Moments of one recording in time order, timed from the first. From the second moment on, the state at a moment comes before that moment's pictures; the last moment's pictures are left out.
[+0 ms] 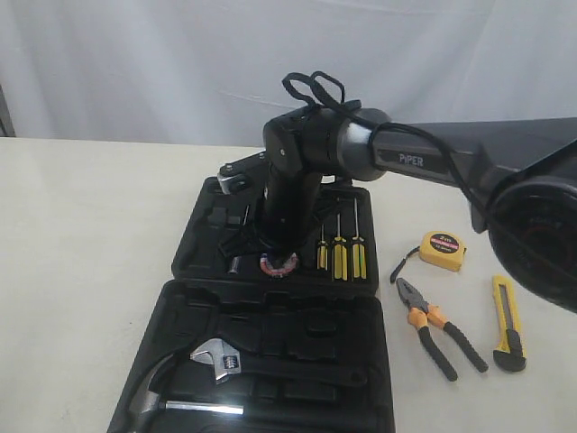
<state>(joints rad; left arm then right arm) -0.02 0.00 0.00 -0.02 0.27 -0.03 0.23 2.31 -1.81 -0.05 0.90 0.06</state>
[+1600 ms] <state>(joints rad) -0.02 0.00 0.00 -0.02 0.27 -0.03 0.22 1.86 -1.70 -0.09 1.21 0.05</state>
